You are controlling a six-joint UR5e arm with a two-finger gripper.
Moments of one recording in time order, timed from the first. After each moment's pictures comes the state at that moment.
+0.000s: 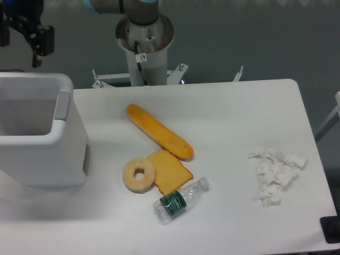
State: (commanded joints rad) arm 1.90 -1.44 -1.66 -1.23 1.24 0.38
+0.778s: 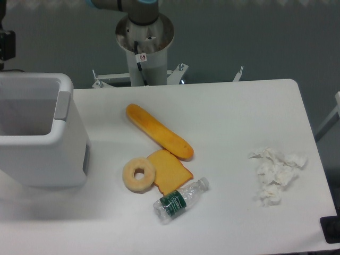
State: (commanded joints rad) arm 1.77 -1.50 -1.61 -1.21 1.26 0.30
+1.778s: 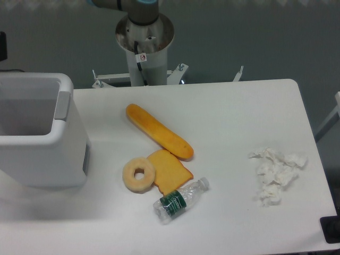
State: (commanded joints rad) arm 1.78 -1.54 -1.56 -1.17 1.35 0.24
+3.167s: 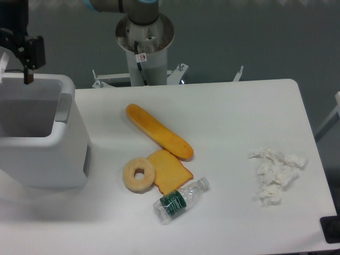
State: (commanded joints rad) arm 1.95 -1.51 -1.58 -1.16 1.38 0.25
